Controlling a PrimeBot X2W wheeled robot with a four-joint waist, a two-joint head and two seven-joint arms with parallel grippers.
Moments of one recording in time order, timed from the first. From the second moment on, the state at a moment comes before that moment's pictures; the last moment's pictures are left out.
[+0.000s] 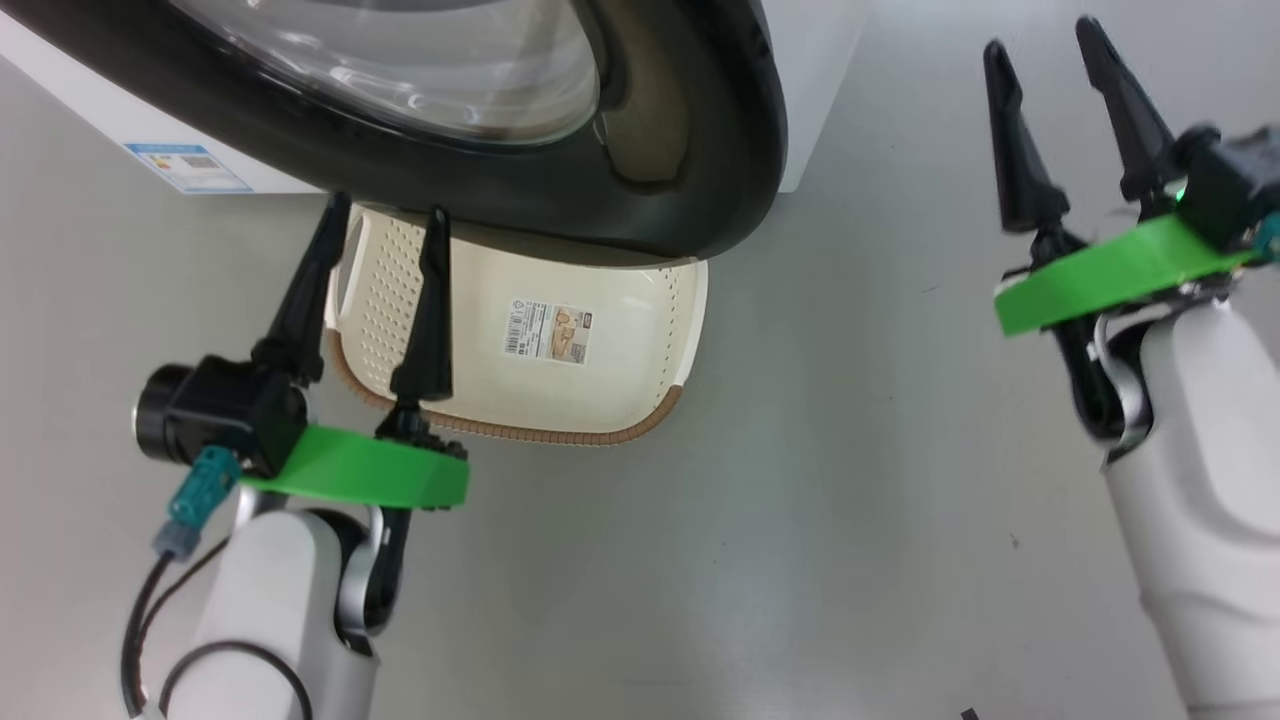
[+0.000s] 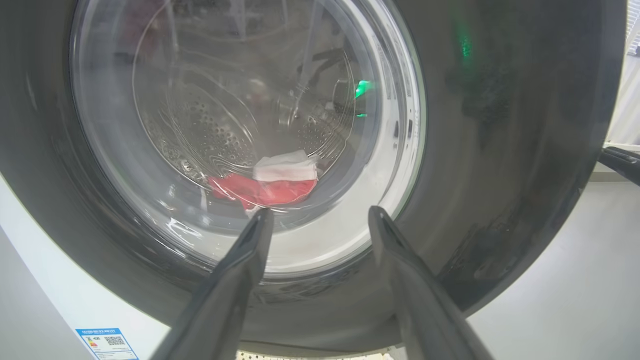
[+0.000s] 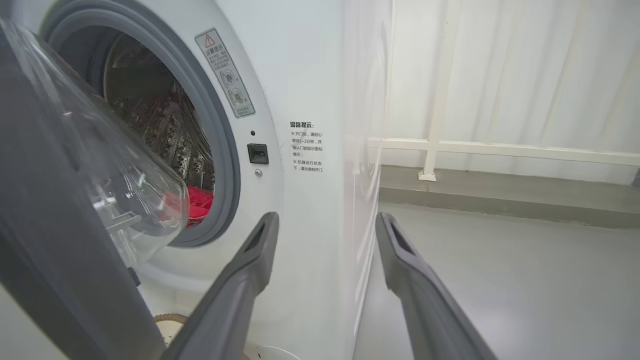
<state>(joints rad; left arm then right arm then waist) -0.52 0.02 -0.12 0.24 -0.21 -0.06 -0.26 -0.69 -0.14 0.08 0.44 0.30 0.12 -0.26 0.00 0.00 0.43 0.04</state>
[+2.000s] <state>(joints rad) -0.47 0.02 -0.13 0.18 -0.22 -0.04 -0.26 -0.31 -0.06 -0.04 0.08 0.23 0.12 -0.26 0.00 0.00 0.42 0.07</state>
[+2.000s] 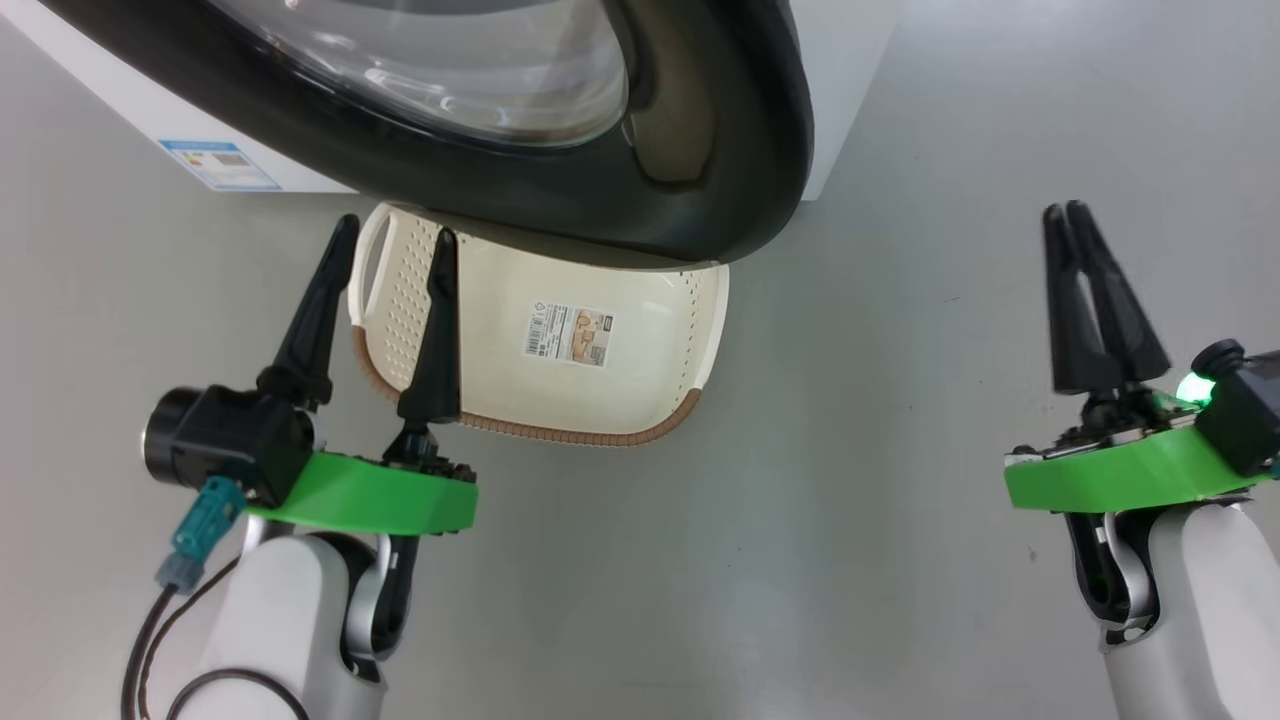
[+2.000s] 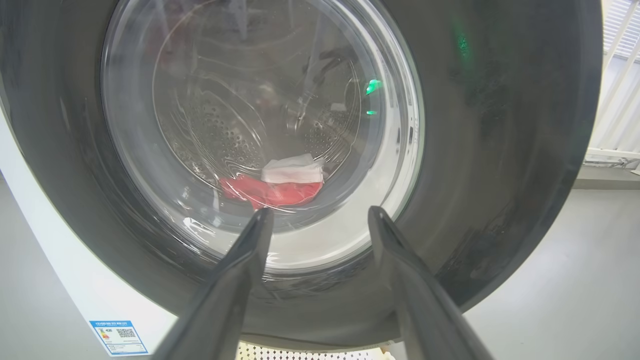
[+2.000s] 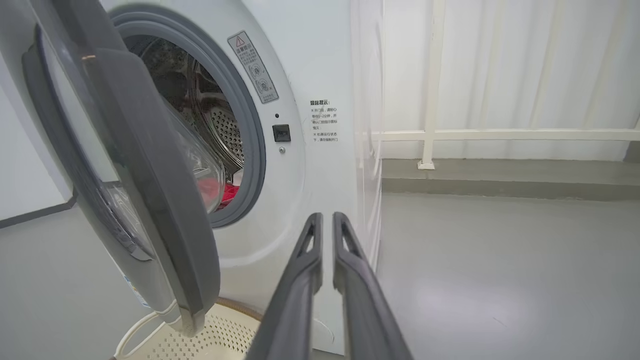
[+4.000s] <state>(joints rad) -0.50 0.02 -0.17 0.17 -0.24 -0.03 -0.26 -0.95 -0.25 0.32 0.26 1.88 0.12 0.63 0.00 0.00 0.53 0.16</state>
